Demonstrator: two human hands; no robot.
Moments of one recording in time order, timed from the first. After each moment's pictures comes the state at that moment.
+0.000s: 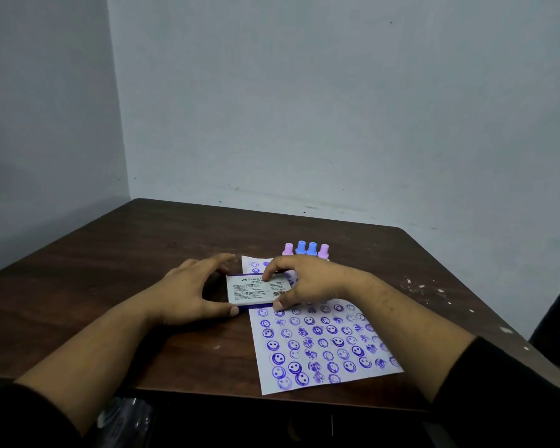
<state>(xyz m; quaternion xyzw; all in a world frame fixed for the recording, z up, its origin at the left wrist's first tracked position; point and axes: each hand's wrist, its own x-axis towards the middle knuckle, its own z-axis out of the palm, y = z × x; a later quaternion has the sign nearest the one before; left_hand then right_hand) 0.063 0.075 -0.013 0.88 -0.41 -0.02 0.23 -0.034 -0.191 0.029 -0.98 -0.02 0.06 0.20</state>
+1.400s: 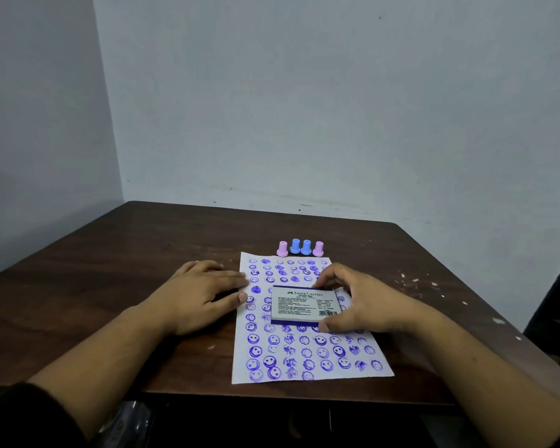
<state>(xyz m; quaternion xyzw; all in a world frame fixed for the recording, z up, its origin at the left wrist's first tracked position) 0.054 0.055 -0.023 0.88 -0.46 0.03 0.10 -0.122 -0.250 0.011 -0.96 0.03 -0.03 0.29</state>
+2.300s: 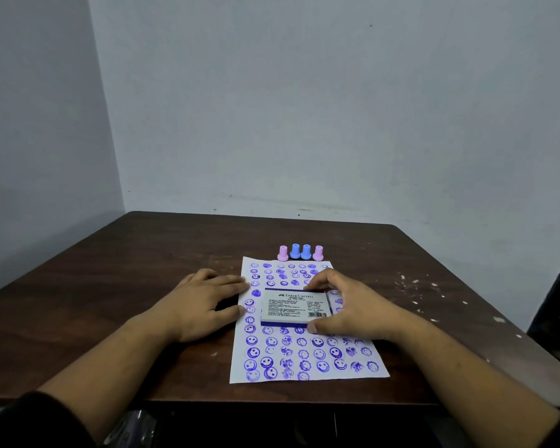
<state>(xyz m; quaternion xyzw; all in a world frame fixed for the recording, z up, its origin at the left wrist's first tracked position) 0.064 0.053 -0.028 0.89 -0.45 0.00 0.09 -0.119 -0.232 0.003 -0.95 0.04 -0.05 0.32</state>
